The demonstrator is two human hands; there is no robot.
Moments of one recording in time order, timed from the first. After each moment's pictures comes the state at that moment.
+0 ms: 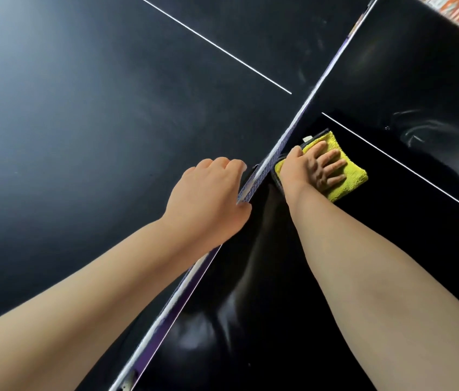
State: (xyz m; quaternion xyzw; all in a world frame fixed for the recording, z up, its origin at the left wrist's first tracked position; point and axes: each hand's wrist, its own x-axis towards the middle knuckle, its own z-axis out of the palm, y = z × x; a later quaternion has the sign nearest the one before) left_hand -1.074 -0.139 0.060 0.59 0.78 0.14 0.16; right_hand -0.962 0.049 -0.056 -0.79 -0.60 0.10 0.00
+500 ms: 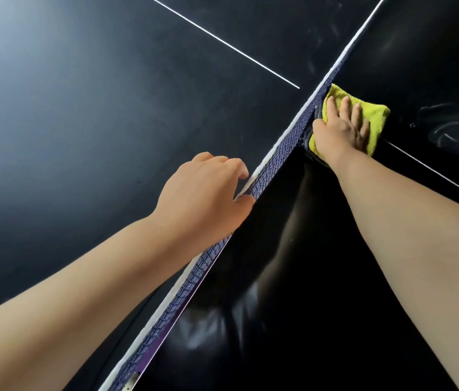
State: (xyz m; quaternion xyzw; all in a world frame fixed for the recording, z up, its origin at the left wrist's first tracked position) left_hand -1.078 -0.101 0.043 0.58 0.79 0.13 0.16; right_hand -0.940 0.157 -0.052 -0.64 -0.76 0.09 -0.03
